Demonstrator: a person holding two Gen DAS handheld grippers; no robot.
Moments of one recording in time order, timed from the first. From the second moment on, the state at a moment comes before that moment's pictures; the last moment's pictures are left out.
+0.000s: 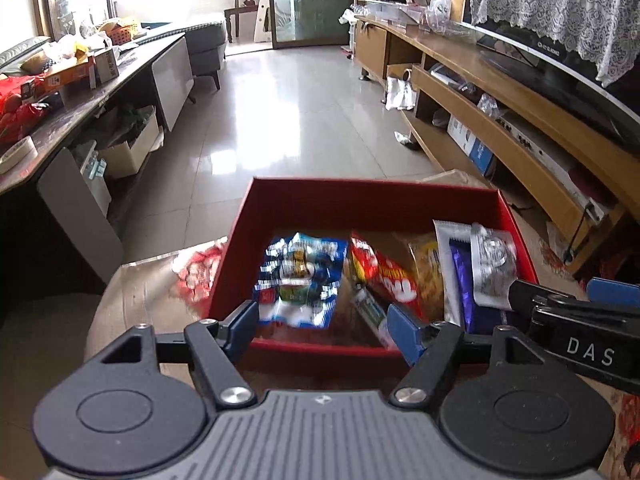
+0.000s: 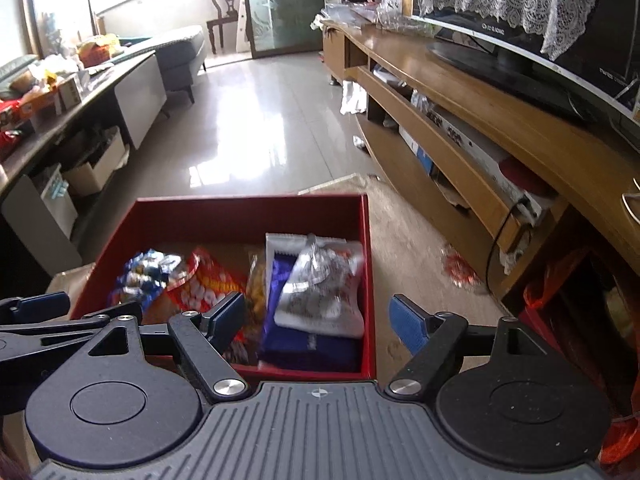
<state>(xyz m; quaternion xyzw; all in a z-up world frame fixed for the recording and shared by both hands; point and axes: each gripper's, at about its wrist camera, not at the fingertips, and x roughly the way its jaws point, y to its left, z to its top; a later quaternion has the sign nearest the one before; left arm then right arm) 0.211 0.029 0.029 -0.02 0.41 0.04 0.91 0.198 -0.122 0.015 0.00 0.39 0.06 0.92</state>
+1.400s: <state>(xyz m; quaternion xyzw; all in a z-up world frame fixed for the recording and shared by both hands) 0.101 0.016 -0.010 -0.03 0.45 0.04 0.89 0.085 -0.141 -0.014 0.00 0.43 0.05 0.90</state>
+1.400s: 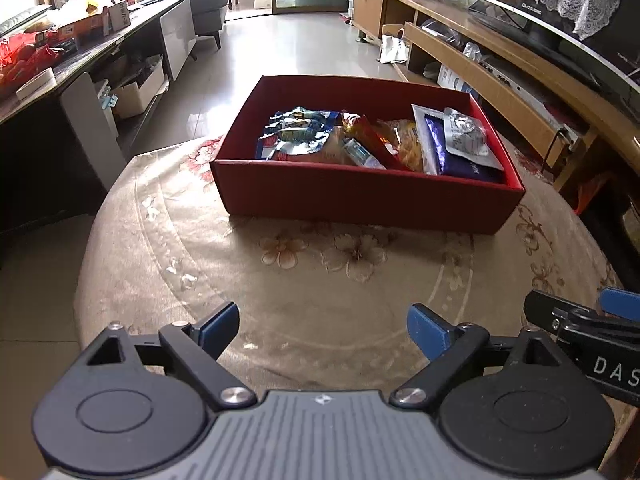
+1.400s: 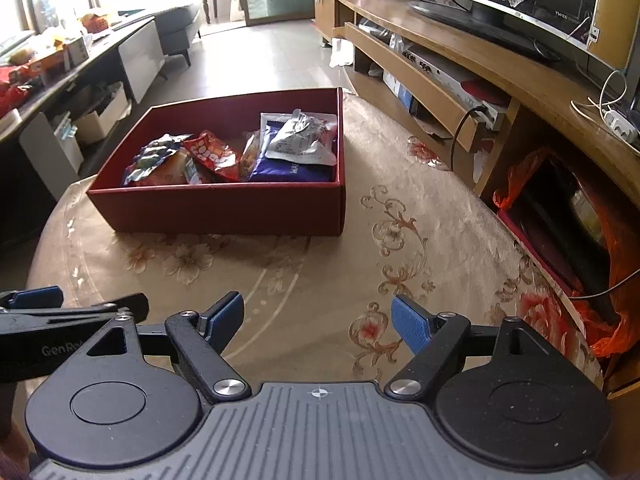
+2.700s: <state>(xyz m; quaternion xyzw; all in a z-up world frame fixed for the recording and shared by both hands) 0.027 0.006 -0.004 0.01 0.42 0.04 0.90 0.022 -0.144 -0.019 -0.02 0.43 0.04 0.90</state>
